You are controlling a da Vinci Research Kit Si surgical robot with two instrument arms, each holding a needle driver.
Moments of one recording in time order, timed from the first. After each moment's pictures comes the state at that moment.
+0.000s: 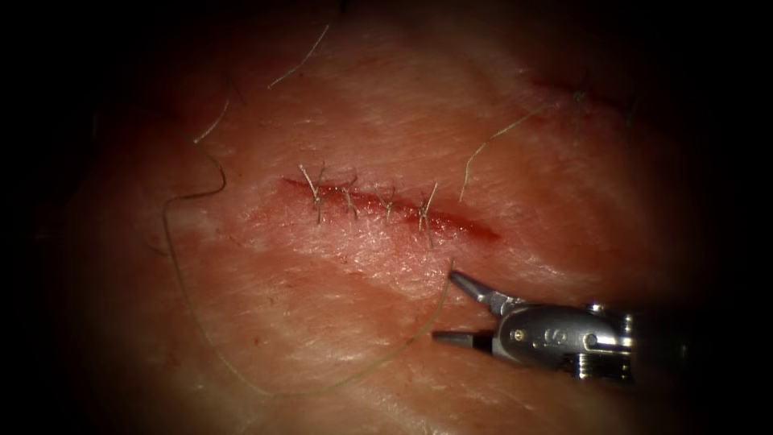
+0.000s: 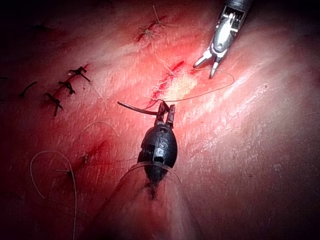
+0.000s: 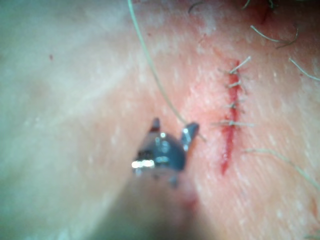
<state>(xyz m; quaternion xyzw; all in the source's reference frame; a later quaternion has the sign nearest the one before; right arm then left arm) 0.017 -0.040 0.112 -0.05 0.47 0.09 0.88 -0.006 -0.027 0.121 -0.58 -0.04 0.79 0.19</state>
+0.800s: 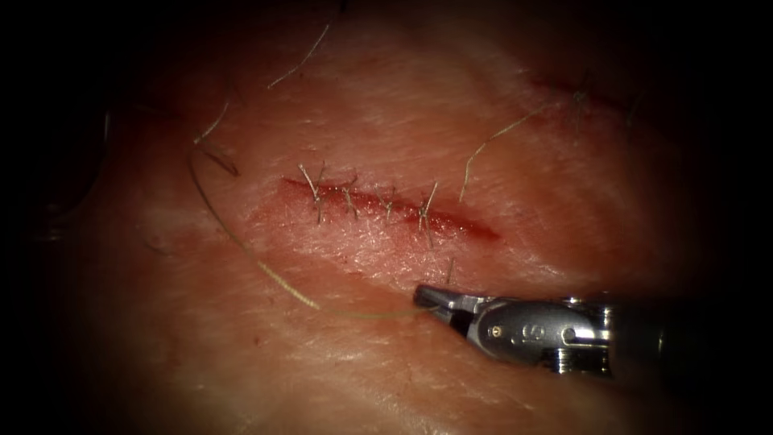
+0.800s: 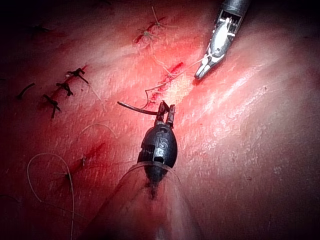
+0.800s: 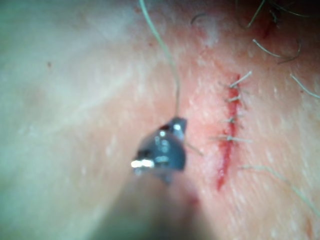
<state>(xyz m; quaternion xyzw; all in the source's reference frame) 0.018 -0.041 0.112 -0.04 0.48 0.05 0.88 -0.007 -0.027 0.121 -0.58 -0.04 0.79 0.19</state>
